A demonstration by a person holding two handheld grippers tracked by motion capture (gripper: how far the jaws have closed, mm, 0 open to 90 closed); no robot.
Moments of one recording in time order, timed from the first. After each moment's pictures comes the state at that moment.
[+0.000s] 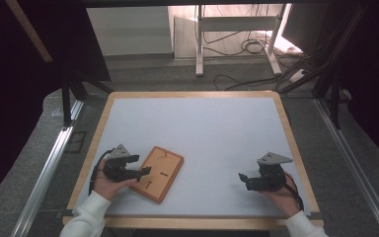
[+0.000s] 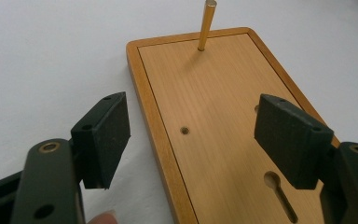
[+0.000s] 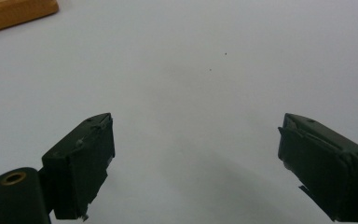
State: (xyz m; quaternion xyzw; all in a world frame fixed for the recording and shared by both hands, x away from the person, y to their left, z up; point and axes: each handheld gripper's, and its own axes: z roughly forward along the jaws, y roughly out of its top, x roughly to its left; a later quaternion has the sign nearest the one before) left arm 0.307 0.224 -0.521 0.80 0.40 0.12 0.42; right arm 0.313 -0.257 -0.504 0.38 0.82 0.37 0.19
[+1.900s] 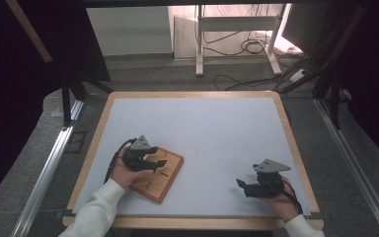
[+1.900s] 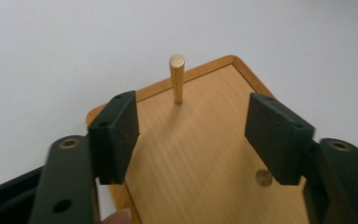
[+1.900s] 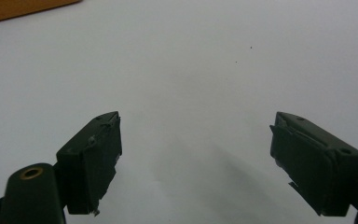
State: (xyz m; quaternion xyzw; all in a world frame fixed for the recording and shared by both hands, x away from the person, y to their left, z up) left arm 0.350 0.176 -0.515 0.85 0.31 0.12 0.41; right arm 0.298 -0.252 -0.514 0.36 0.83 0.38 0.19
